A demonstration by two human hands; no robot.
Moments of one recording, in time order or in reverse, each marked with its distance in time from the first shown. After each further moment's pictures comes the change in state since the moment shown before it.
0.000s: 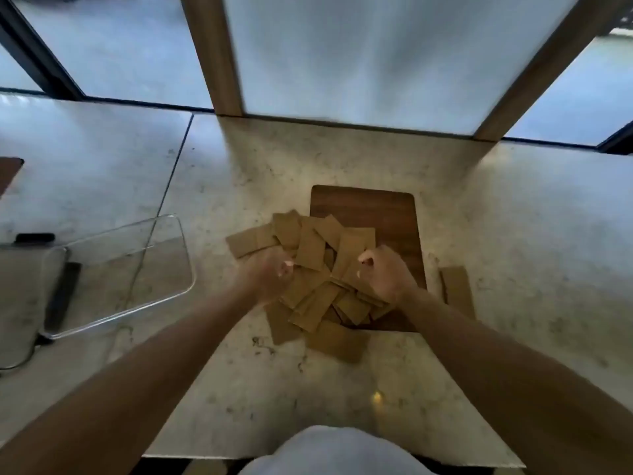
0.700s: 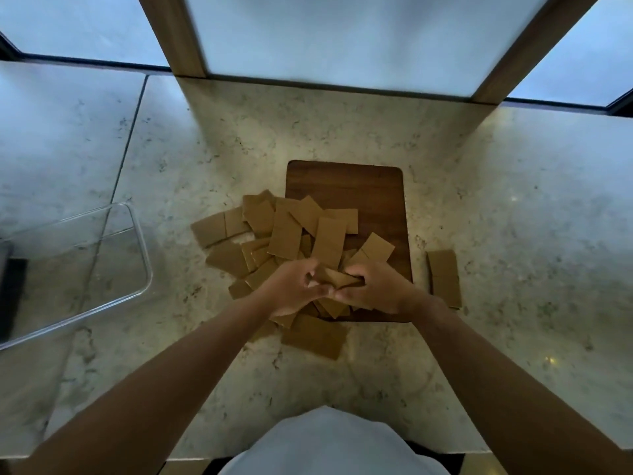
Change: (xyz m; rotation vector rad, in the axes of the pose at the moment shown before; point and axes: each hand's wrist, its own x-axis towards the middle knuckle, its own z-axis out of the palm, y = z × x) left_hand 0.021 0.056 0.058 -0.395 -0.329 0.073; right_hand -0.018 0.029 -0.015 0.249 -0.362 -0.153
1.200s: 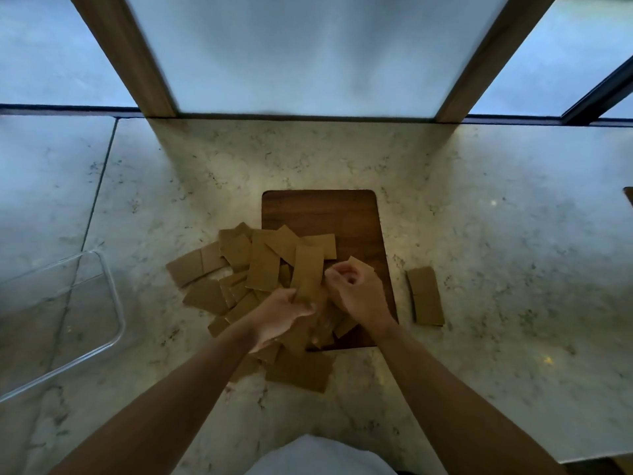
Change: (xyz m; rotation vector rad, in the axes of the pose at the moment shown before) left_hand 0.012 0.018 -0.003 -0.658 -0.166 -0.300; right_hand 0.021 0.006 0.009 0.407 0.566 0.304
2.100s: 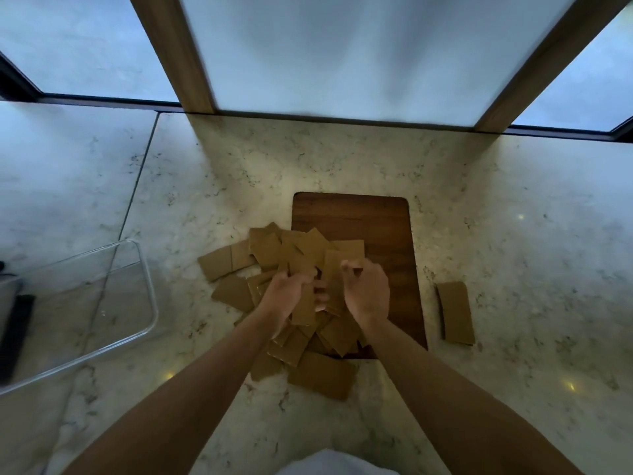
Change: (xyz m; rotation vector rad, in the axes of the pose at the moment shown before) left_hand 0.016 0.007 -0.023 -0.418 0.335 0.026; right_hand 0.022 -0.028 0.051 -0.258 0.150 0.078
